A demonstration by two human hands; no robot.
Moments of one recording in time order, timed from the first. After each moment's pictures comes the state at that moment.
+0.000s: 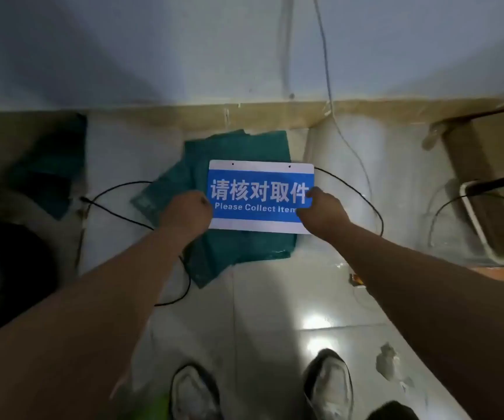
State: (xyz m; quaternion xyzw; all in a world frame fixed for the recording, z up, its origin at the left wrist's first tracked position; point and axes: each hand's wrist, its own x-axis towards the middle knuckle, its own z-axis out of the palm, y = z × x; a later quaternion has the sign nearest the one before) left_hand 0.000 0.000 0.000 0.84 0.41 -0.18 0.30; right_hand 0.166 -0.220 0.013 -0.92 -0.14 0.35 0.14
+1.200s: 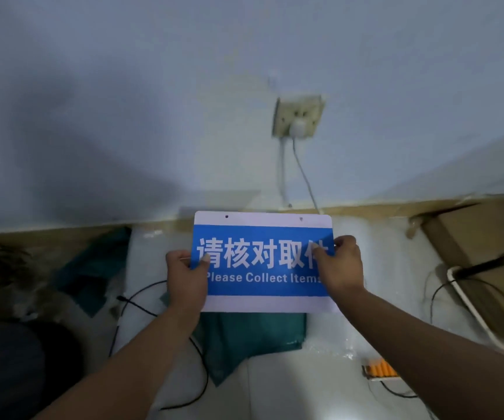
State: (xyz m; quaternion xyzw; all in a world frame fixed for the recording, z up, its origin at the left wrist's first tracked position) left_hand 0.017 0.008 0.124 0.58 0.56 0.18 0.56; right_hand 0.185 -0.187 0.131 -0.89 0.03 0.17 0.42
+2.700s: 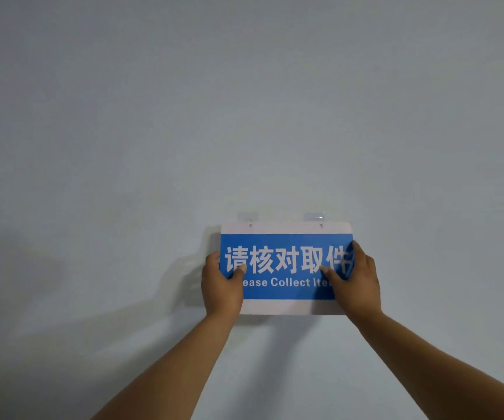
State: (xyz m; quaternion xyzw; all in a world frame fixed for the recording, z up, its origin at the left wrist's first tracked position) left_hand 0.127 0.082 1.205 0.64 0.22 0.59 0.44; right_hand 0.281 -0.110 1.209 -0.73 -0.27 -0.23 0.59
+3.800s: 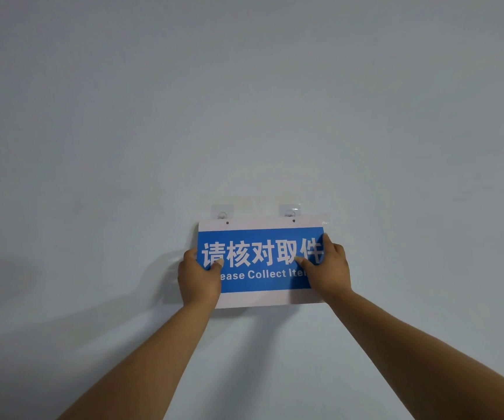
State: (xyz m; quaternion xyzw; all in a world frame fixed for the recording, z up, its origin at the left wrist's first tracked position) left_hand 0.155 0.101 1.206 0.66 0.29 0.54 0.42; right_hand 0.303 -0.099 1.219 -0.77 -0.26 -0.18 0.55
